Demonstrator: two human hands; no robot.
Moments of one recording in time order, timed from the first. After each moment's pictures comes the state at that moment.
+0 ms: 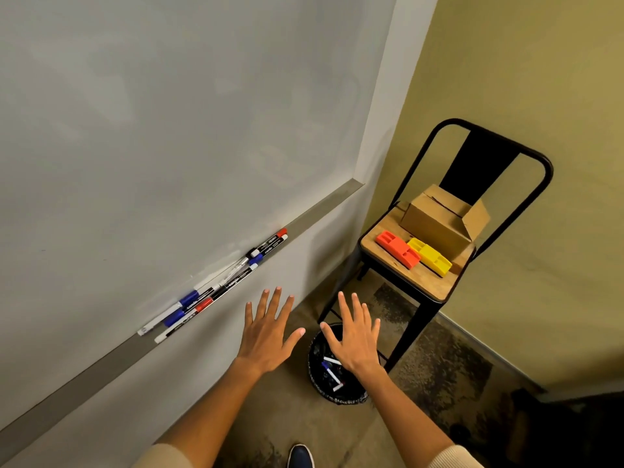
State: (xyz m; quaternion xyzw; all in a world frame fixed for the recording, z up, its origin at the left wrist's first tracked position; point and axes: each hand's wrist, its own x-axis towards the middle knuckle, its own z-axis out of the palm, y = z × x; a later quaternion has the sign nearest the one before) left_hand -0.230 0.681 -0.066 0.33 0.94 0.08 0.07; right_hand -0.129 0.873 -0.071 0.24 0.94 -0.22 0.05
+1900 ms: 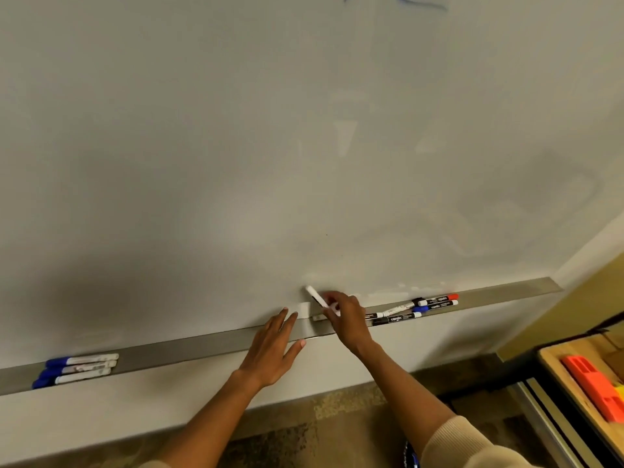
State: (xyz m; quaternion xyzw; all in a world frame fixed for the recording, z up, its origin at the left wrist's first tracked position) left_hand -0.198 0.398 -0.014 0.03 0.96 0.27 0.07; right_hand -0.296 0.584 -0.014 -0.12 0.92 -0.37 0.00
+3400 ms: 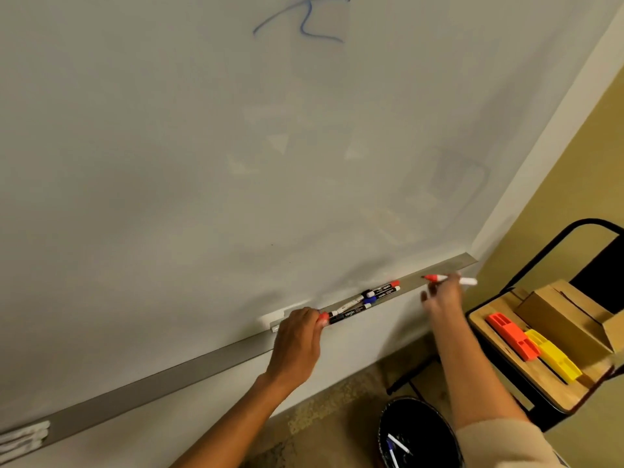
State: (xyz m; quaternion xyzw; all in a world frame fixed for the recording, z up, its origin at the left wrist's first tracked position) left_hand -0.204 0.511 0.061 0.18 0.89 0.38 -0.15; right_hand -0.276 0.783 0.118 0.43 0.39 -0.79 -0.18
